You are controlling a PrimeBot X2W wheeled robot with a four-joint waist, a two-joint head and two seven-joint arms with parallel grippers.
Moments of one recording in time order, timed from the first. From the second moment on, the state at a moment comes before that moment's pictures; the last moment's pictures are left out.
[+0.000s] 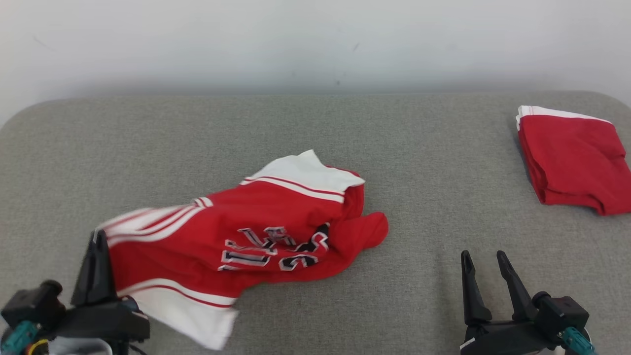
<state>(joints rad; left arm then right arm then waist) -0.20 0.18 0.04 0.30 -0.43 -0.09 -0.26 -0.06 -0.05 0.01 0.26 0.23 0.13 -0.26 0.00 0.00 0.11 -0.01</state>
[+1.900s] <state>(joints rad) 0.00 0.07 -0.02 0.39 -0.15 -0.07 -0.26 -0.04 -0.05 0.00 0.27 0.26 0.13 -0.26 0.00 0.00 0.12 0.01</state>
